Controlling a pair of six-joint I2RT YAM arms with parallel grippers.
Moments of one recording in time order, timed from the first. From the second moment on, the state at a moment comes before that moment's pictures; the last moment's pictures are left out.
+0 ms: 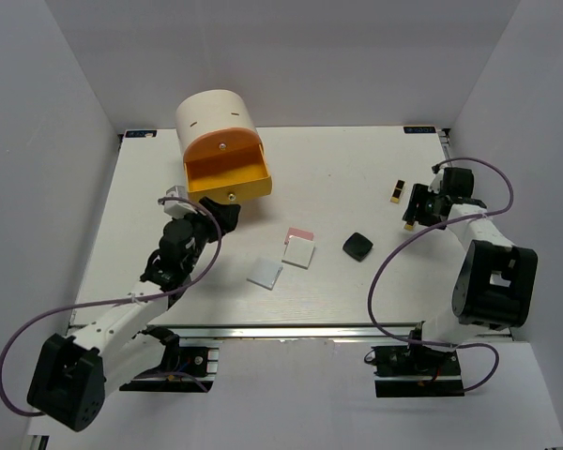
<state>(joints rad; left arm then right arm) -0.43 1.00 0.44 0.43 -0.16 -0.79 -0.15 1.52 0.98 -0.35 -0.19 0.07</state>
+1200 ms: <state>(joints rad) -0.43 0.67 0.38 0.00 -0.31 -0.71 -0.15 1.84 1.16 -0.33 -0.15 0.00</state>
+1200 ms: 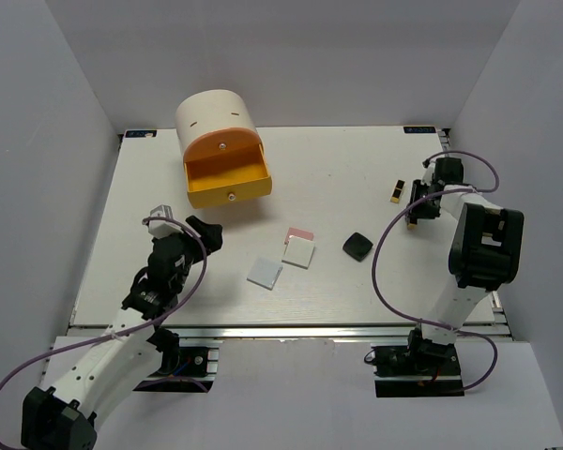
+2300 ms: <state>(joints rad) -0.43 0.33 0.43 -0.35 -0.39 -0.86 0.68 2.15 2.09 -0.42 -0.54 -0.69</state>
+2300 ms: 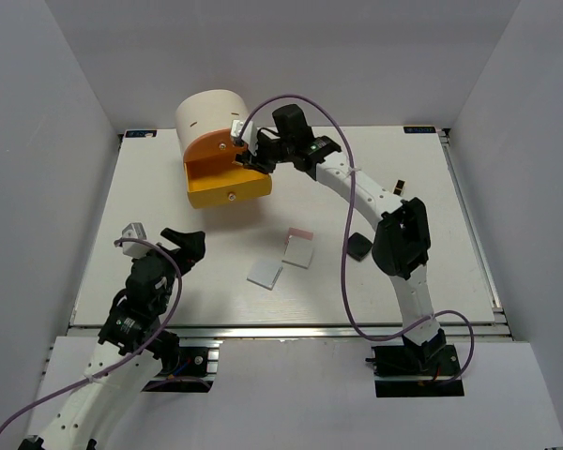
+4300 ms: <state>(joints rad) -0.43 0.66 0.42 -0.15 -0.24 -0.84 -0.05 1.98 1.46 -0.30 -0.15 0.04</state>
